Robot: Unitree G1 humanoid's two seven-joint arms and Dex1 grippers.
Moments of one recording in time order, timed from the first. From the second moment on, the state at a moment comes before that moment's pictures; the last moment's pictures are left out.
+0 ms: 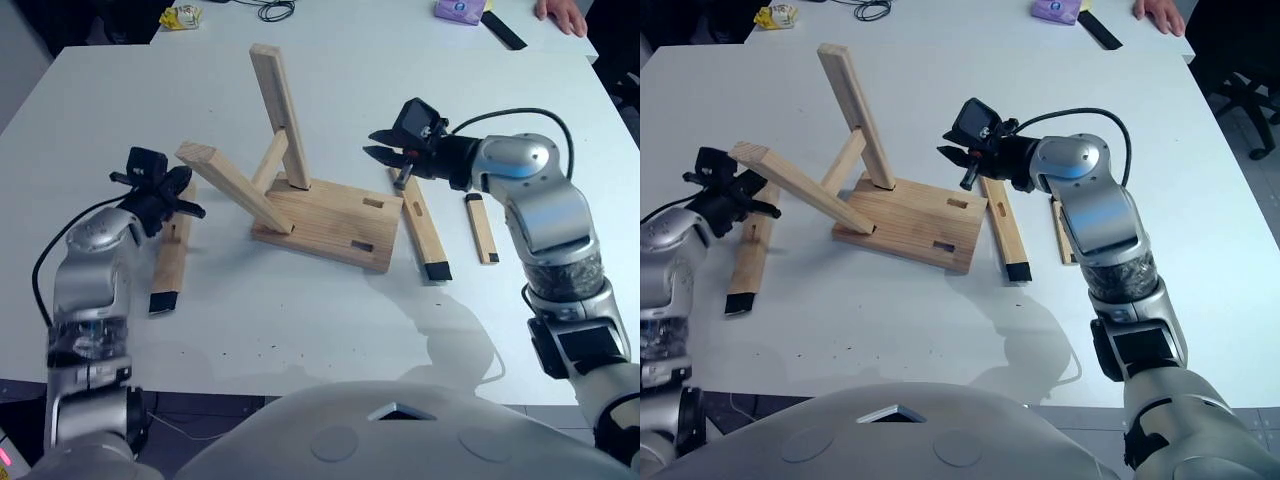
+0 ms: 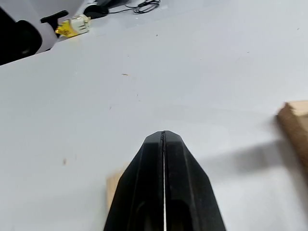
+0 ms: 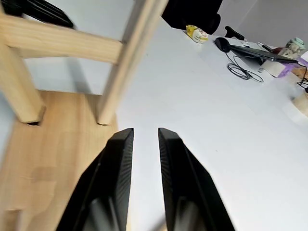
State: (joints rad) left arm 0.01 0.58 0.24 -0.21 -0.32 0.61 -0.40; right arm -0.53 -0.44 0.27 -0.17 -0.01 0.64 0.81
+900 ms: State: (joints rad) left arm 0.17 0.38 -0.06 -0.56 -0.34 0.97 -0.23; right arm -0.44 -0.51 0.49 0.11 -0.20 0.26 0.99
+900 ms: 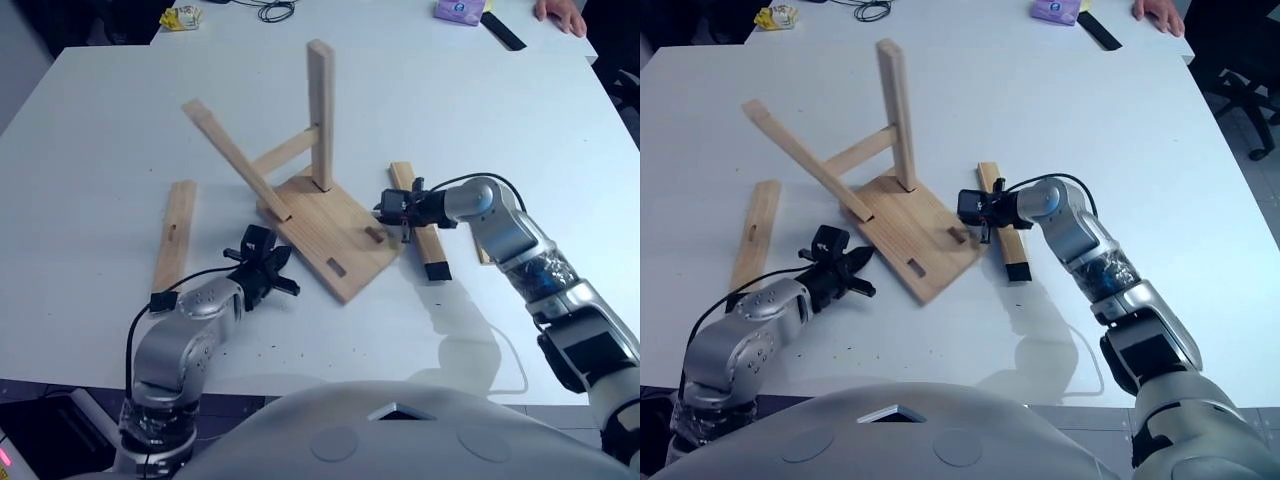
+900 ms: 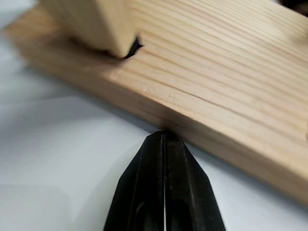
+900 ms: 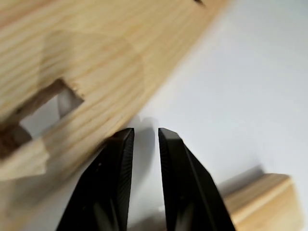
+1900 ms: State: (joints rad) left arm -0.11 0.30 -0.07 -0.12 -0.27 0.70 -0.35; right arm -0.25 -0.39 0.39 -0.23 -0.15 0.77 0.77
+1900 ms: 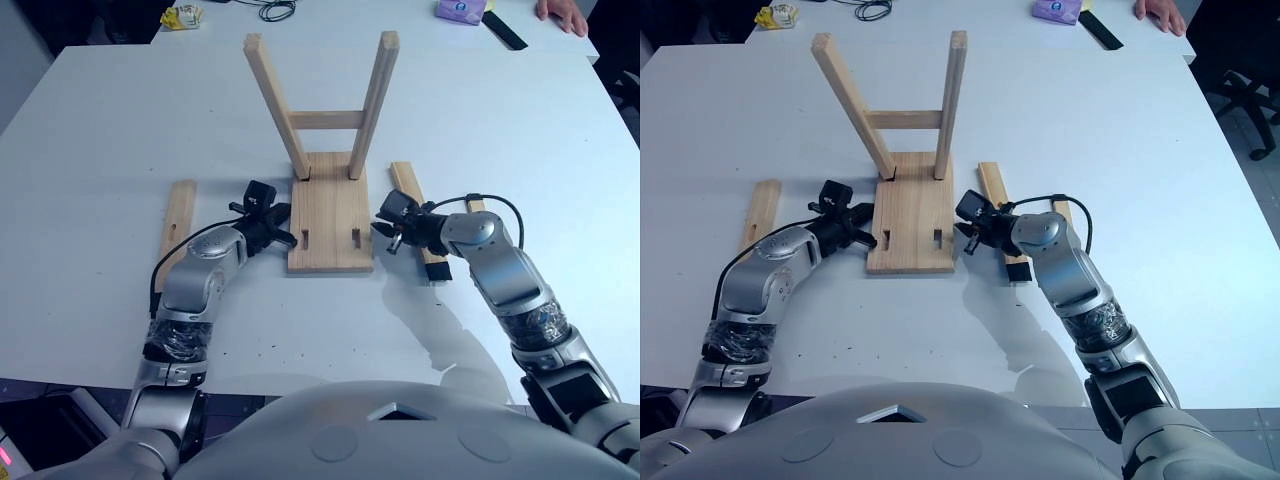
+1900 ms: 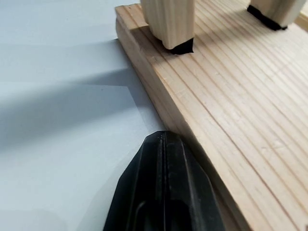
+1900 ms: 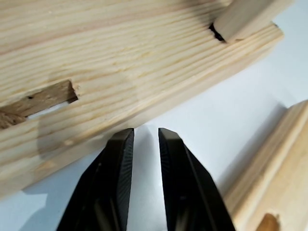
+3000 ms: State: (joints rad) left arm -0.04 0.21 0.08 -0.23 -0.36 0.77 -0.32; right arm -0.33 -0.36 0.35 -0.21 -0.08 0.76 0.69
